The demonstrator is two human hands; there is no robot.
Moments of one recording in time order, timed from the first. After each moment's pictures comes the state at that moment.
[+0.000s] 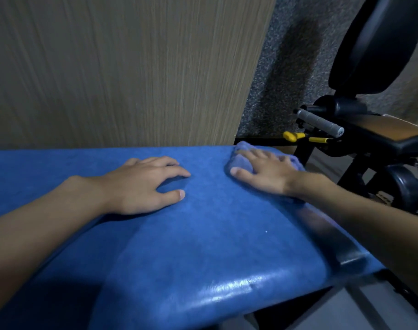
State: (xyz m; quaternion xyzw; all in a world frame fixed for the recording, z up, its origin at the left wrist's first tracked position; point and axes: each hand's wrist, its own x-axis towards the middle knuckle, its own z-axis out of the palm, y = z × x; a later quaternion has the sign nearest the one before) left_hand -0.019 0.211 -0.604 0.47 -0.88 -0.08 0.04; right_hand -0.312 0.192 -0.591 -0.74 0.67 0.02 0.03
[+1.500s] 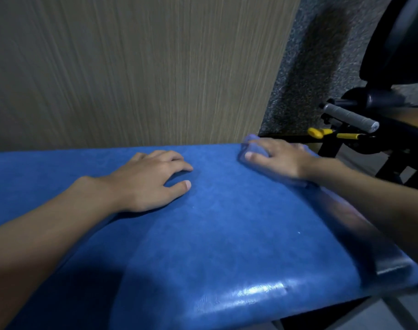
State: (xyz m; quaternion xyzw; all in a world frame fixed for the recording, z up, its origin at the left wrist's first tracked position) left_hand 0.010 0.214 -0.603 0.52 -0.85 -0.04 0.06; right_hand -0.304 0.146 -0.594 -0.78 0.62 -0.04 0.03
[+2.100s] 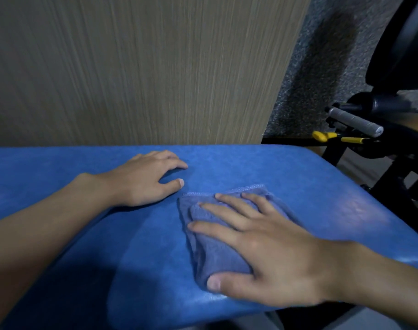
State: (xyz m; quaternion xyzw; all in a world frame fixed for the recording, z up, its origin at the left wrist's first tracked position) left_hand 0.033 0.213 -0.610 0.52 -0.85 -0.06 0.08; right_hand -0.221 0.331 -0.586 -0.92 0.38 0.05 0.05
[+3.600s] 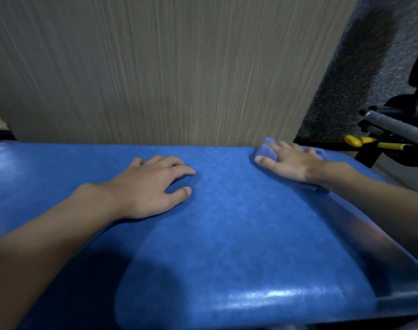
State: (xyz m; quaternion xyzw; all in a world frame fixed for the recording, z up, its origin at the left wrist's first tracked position) left_hand 0.085 0.247 -0.610 0.56 -0.83 -0.03 0.05; right_hand -0.226 0.145 -0.597 -0.76 0.65 0.02 0.03
